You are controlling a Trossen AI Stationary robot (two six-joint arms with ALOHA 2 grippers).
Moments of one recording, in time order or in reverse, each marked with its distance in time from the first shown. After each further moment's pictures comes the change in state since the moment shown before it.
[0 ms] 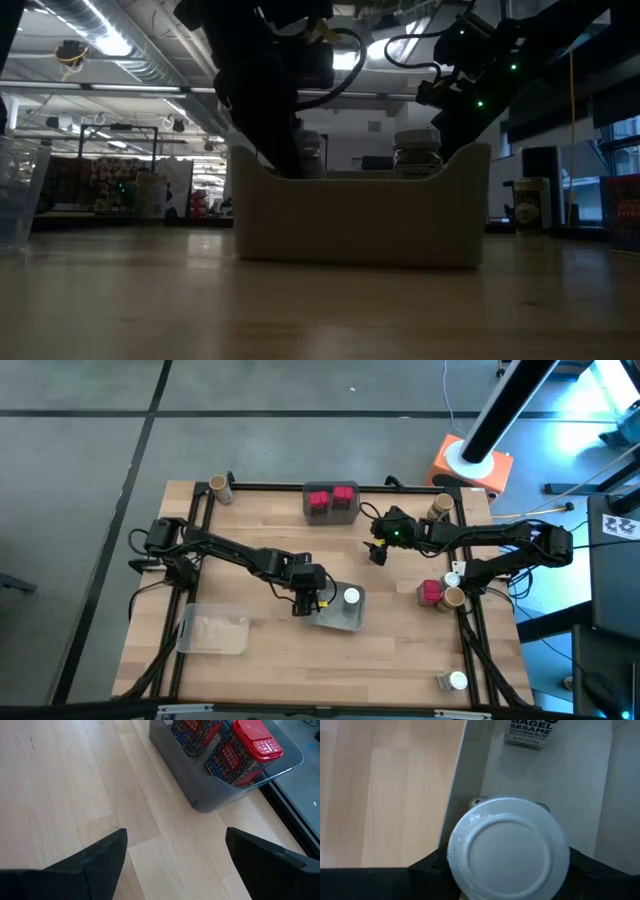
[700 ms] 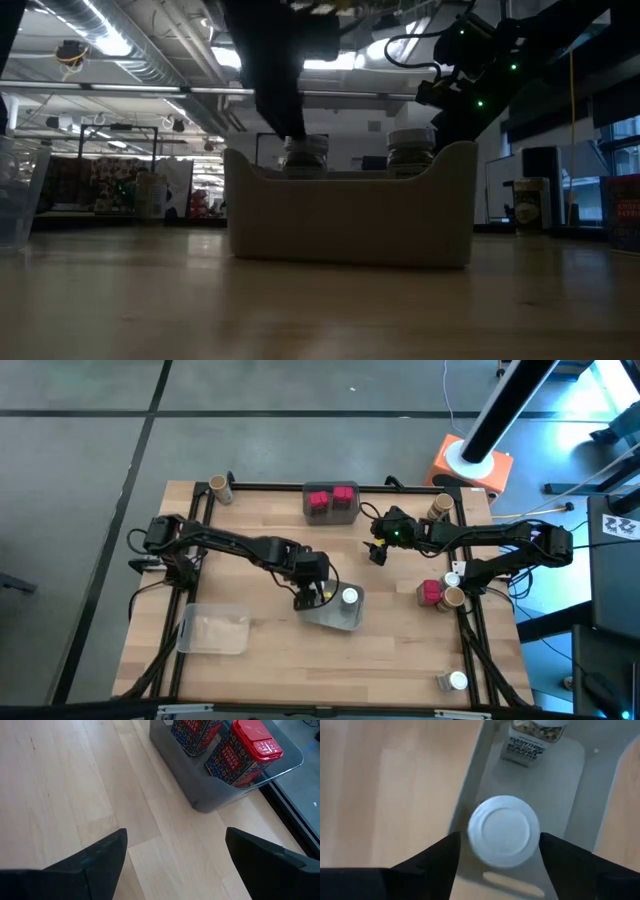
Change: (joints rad) left arm 0.040 -0.011 0.166 -0.211 0.091 -0.034; right arm 0.000 0.000 0.000 0.001 0.000 0.000
